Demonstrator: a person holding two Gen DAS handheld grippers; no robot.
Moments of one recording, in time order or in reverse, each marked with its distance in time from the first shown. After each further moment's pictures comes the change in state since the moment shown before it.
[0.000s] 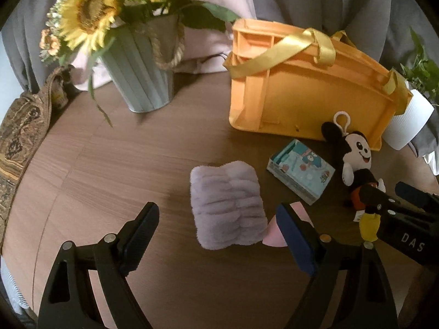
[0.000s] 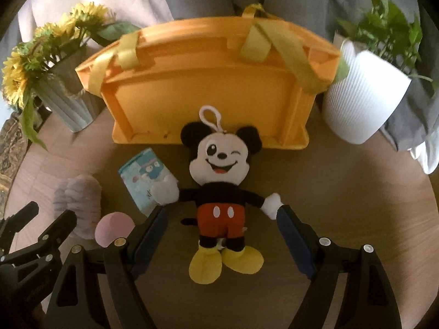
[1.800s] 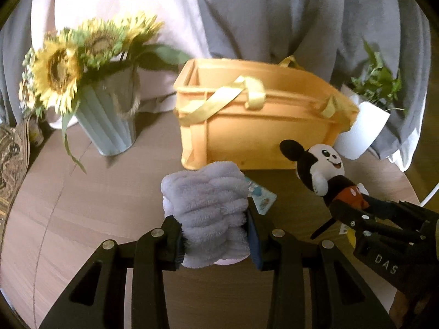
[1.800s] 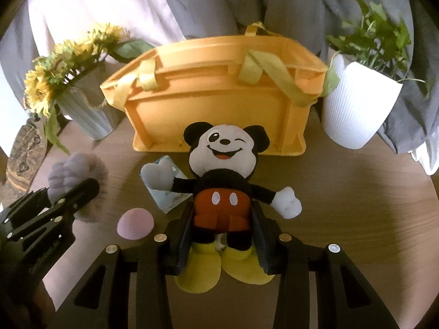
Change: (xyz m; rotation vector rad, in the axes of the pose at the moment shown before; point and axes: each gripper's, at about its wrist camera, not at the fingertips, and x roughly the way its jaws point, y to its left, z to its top) left arm -0.050 -0.031 0.018 0.103 -0.145 -0.157; right arm -0.045 -0.012 -0.005 -0.005 -0.072 0.076
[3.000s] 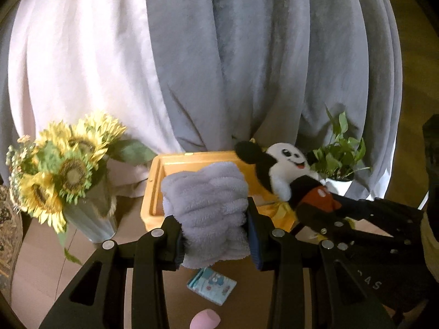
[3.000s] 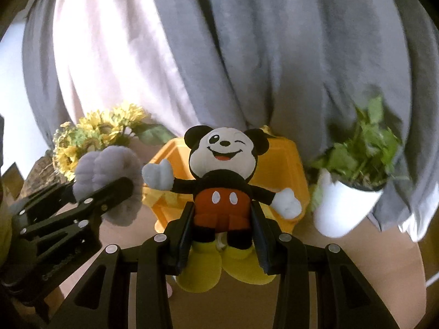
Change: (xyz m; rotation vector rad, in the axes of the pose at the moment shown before) left arm -0.048 -0.031 0.108 0.079 -0.231 -0.117; right arm -0.081 0.001 0.094 -0.074 -0.275 0.067
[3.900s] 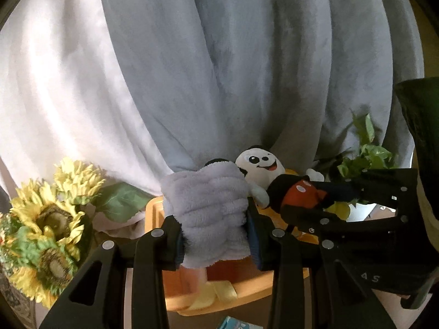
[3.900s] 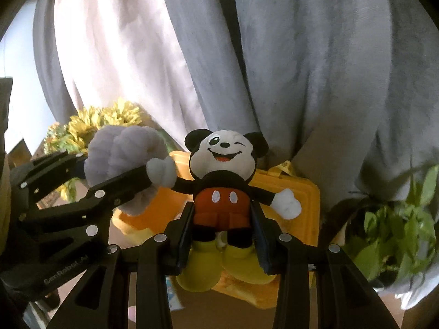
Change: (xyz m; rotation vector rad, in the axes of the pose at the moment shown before) left arm 0.088 0.004 0.073 0.128 0.067 0.013; right arm 0.088 -0.017 0.093 -0.153 0.123 0.093
